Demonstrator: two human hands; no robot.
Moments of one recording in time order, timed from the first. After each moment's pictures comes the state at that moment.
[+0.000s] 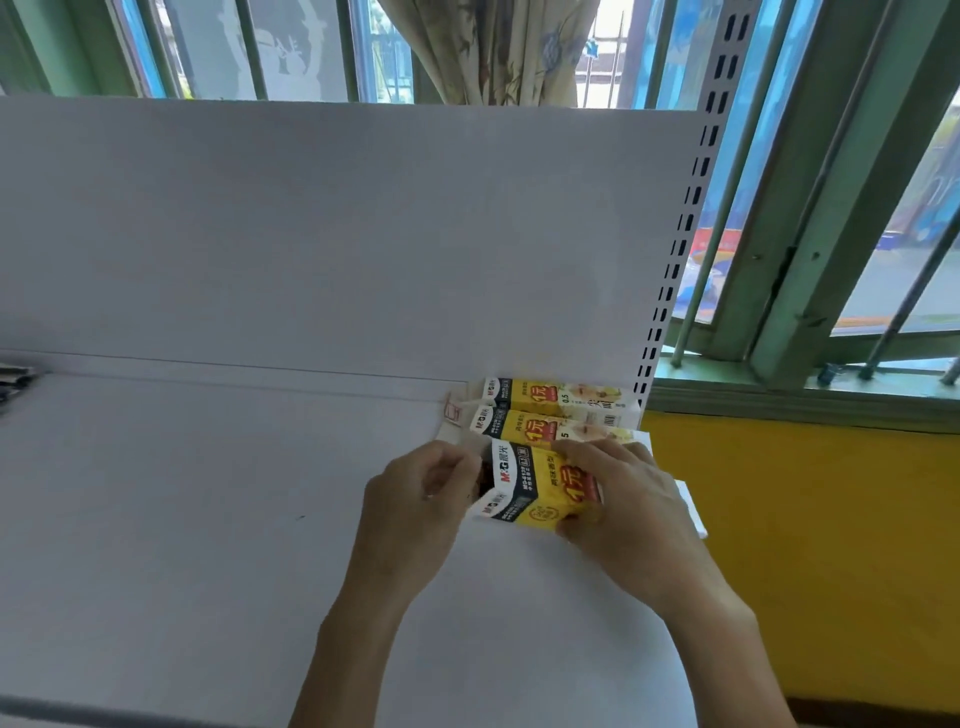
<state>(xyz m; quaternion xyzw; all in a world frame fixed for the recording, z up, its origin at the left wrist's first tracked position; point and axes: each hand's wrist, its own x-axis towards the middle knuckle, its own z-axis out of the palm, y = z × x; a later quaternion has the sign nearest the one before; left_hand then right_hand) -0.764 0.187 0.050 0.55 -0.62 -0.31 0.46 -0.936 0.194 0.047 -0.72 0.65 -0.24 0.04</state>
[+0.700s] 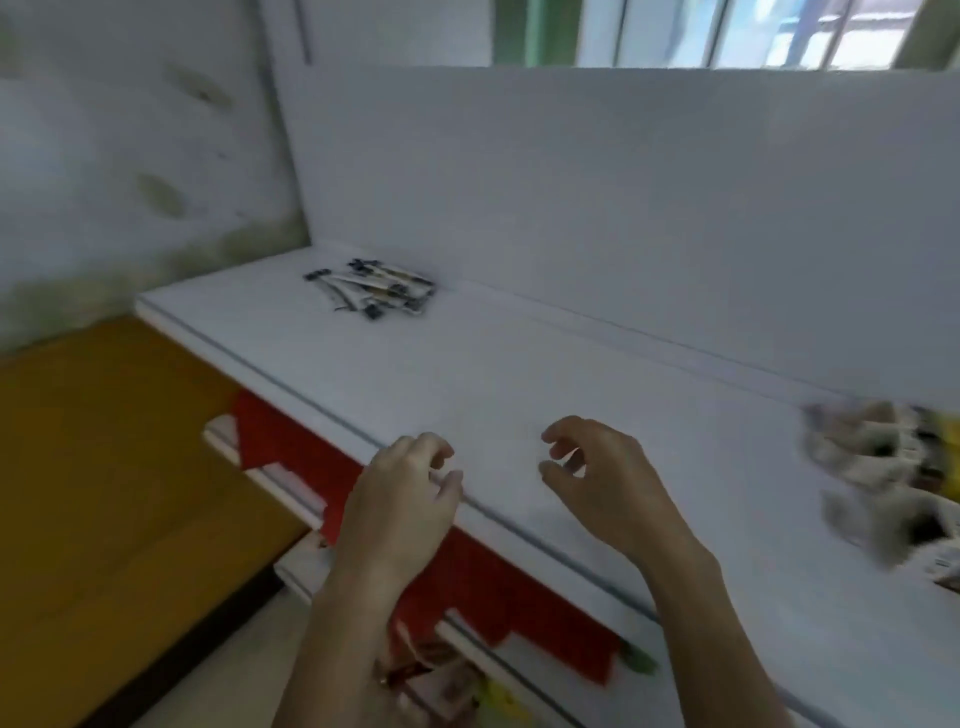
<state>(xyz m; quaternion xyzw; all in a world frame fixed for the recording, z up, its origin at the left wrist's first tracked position) -0.471 0.286 0.016 0.75 -0.55 -0.03 0.35 -0.636 0.200 0.030 -0.83 0.44 -0.26 0.23</state>
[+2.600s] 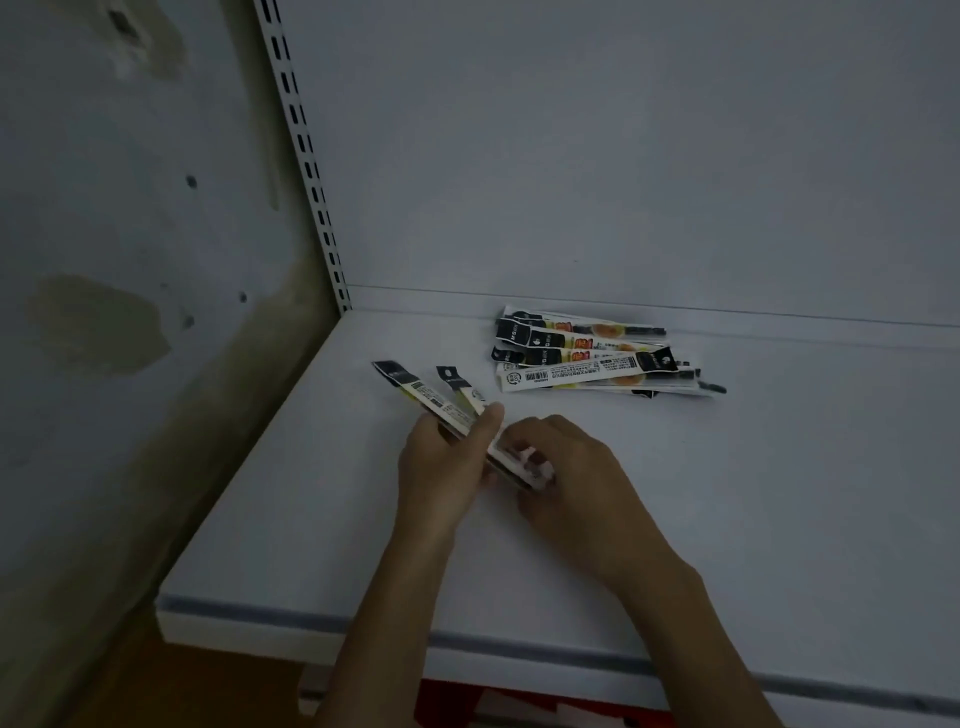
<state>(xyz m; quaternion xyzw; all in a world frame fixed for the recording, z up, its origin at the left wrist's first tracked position) 0.016 0.036 0.000 0.60 -0.39 -0.49 0.49 -0.105 0.060 -0.001 -0.77 0.55 -0.29 0.16</state>
